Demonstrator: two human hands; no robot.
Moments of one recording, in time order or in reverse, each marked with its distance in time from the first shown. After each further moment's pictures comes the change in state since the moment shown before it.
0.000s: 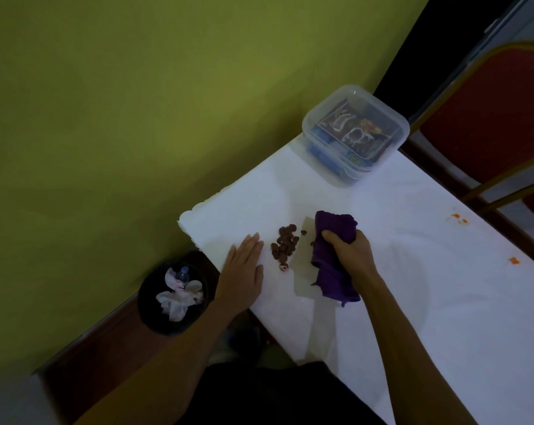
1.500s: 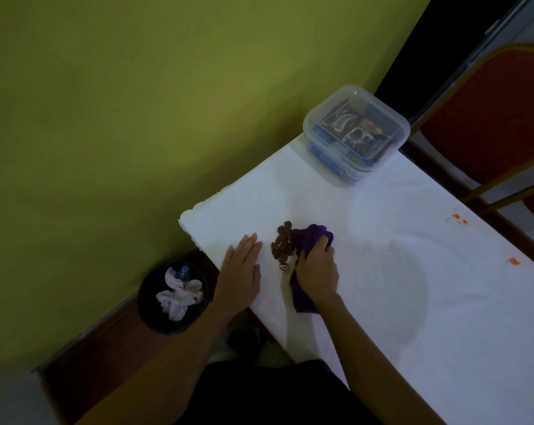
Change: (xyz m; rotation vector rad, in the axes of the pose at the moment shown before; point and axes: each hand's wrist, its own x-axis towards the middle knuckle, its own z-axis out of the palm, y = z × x) left_hand -0.003 0.000 0.000 -0.034 0.001 -0.040; right_hand -0.027 0.025 0.067 -0.715 0.128 -0.181
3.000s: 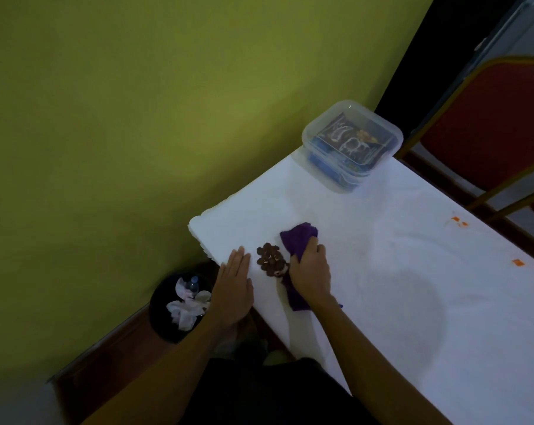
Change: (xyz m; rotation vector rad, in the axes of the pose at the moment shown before) left_hand -0.033 0.001 -0.018 0.055 -0.072 -0.122; right_hand -0.015 0.000 0.006 0.115 0.027 -0.183
